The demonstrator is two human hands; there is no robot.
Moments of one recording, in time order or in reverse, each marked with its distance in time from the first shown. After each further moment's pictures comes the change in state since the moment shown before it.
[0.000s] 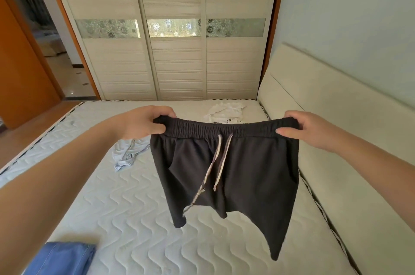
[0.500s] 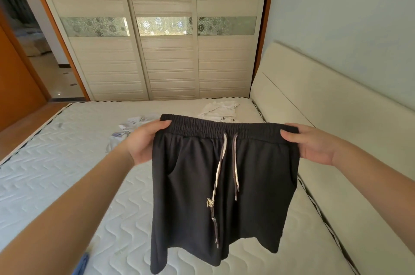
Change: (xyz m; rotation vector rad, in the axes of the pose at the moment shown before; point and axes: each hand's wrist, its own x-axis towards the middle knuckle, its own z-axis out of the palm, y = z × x) left_hand 0.019 -0.020 0.061 -1.282 0.110 -0.118; right_hand -0.007 0.025 0.017 0.872 -0.100 0.402
